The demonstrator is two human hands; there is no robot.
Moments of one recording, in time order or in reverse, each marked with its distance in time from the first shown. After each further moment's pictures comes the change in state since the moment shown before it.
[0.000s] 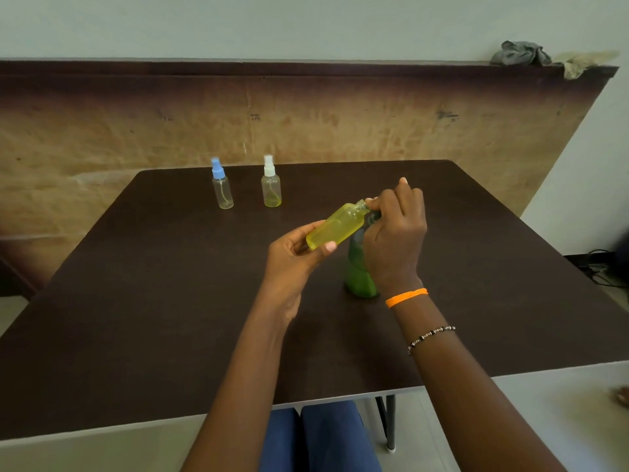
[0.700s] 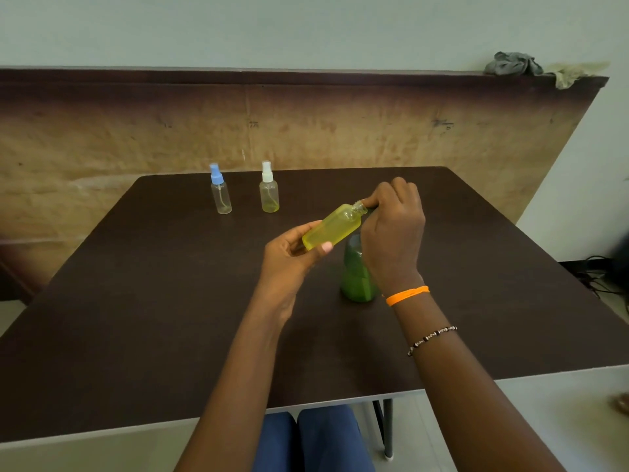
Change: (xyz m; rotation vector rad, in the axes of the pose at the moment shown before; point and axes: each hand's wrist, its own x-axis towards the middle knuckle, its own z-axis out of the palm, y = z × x) left_hand -0.001 0.009 0.002 0.020 -0.004 0.037; right_hand 0.019 -0.009 -0.006 0.000 -0.142 0.075
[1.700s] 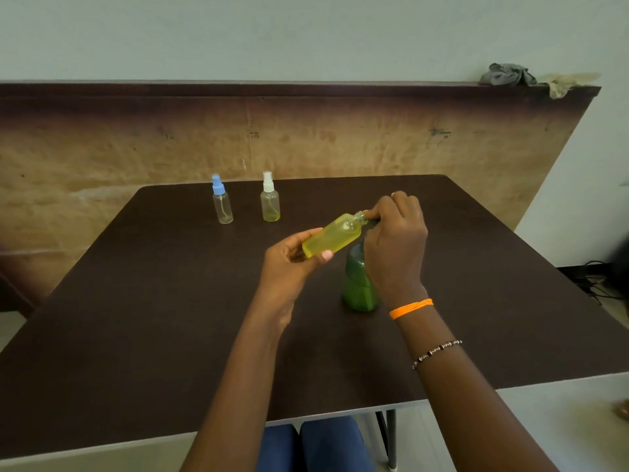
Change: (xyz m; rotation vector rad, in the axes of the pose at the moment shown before) left_hand 0.005 0.004 -0.002 0.038 -0.009 0.010; right_hand 0.000 0.001 -0.004 -0.045 -0.003 -0.033
